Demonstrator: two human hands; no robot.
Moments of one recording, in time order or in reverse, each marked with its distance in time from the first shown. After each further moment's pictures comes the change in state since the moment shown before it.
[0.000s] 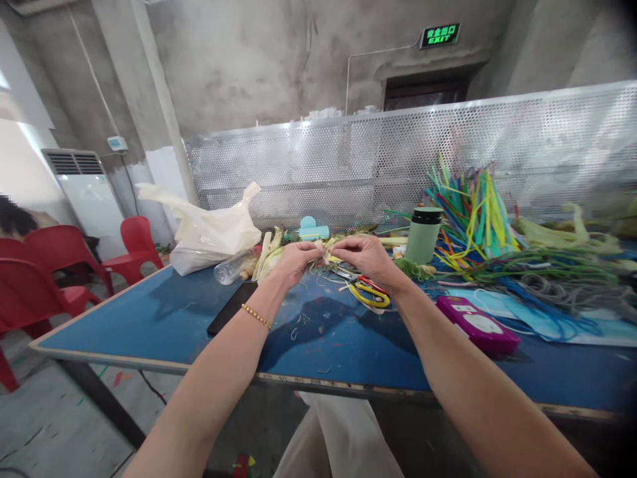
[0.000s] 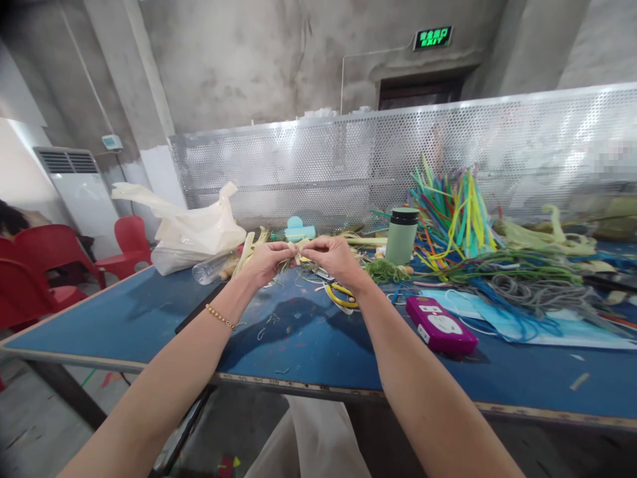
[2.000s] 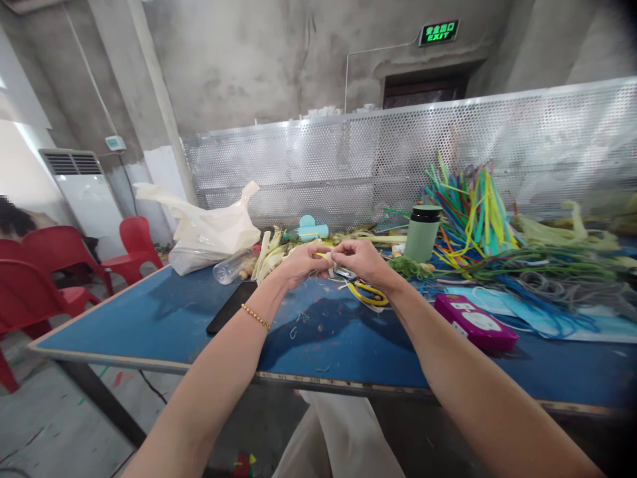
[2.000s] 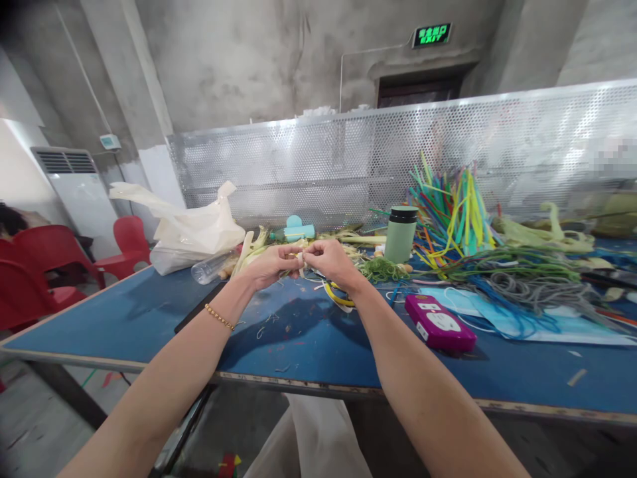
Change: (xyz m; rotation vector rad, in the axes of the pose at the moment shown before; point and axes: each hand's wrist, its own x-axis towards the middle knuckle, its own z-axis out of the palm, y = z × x) left_hand -0.010 0.007 0.005 0.116 -0.225 -0.123; right_hand -0.001 0.002 0.007 -0.160 -0.003 0.110
